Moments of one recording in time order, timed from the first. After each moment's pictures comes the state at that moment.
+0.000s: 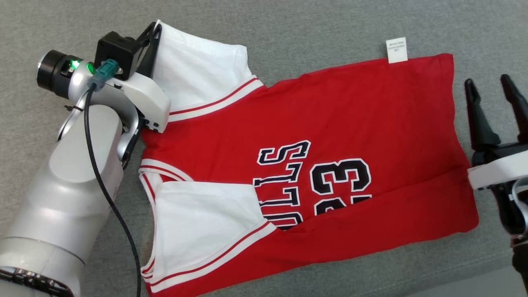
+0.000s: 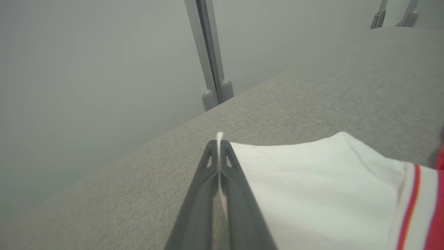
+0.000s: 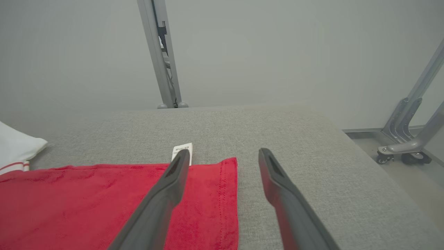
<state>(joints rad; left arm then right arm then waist) -1.00 0.23 -0.61 0.89 -0.34 -0.01 -0.24 -0.43 -0.30 0.09 0.26 0.42 0.13 -0.20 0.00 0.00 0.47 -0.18</state>
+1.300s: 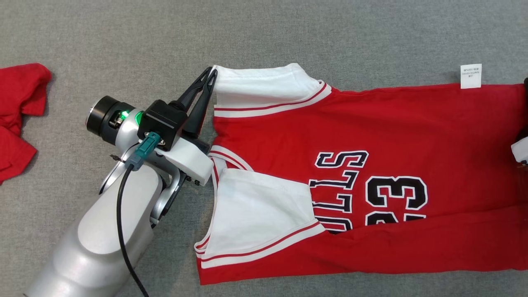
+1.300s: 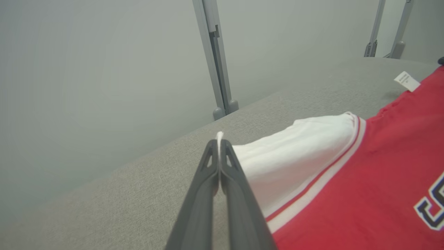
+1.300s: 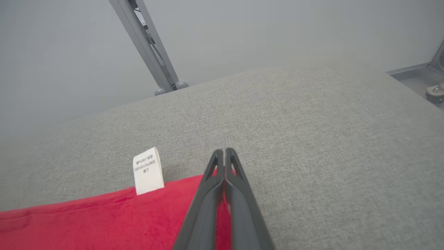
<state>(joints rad) -0.70 0.28 -0.65 0.36 -0.35 0.09 -0.21 -0.71 -0.51 0.36 0.76 0.88 0.13 -0.19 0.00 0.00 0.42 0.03</state>
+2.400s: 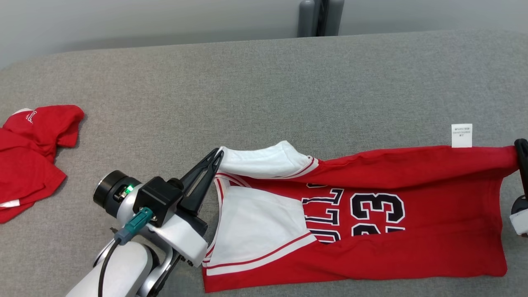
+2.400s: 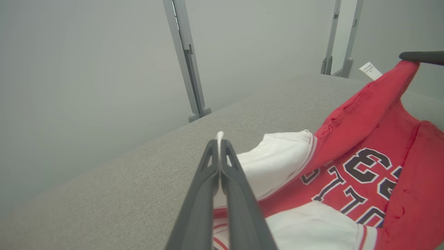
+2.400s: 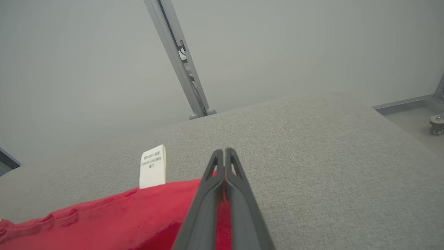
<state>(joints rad) -0.41 0.43 -0.69 0.06 -0.44 0.09 -0.13 -0.30 -0.57 0.26 0.41 0.91 0.13 -0.25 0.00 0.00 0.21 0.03</state>
